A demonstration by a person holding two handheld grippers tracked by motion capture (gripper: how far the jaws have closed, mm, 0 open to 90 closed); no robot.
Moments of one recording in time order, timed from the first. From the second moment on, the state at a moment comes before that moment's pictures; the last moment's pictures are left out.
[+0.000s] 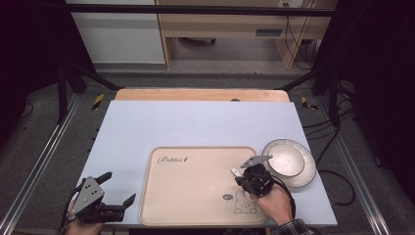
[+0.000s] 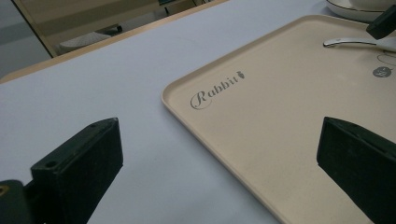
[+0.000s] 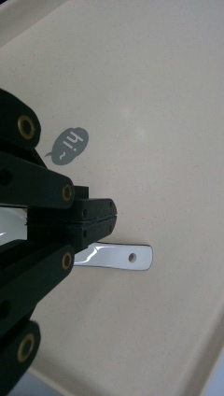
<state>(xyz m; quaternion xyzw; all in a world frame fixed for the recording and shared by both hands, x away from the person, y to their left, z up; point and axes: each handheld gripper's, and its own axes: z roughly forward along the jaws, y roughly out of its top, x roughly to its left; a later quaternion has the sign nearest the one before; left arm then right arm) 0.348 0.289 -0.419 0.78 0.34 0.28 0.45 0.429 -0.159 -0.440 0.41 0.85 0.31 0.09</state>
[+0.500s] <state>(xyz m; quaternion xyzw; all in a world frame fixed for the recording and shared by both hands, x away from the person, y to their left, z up) 0.349 0.288 -0.419 0.78 0.34 0.28 0.45 0.436 -0.159 -0.452 0.43 0.85 0.28 0.08</state>
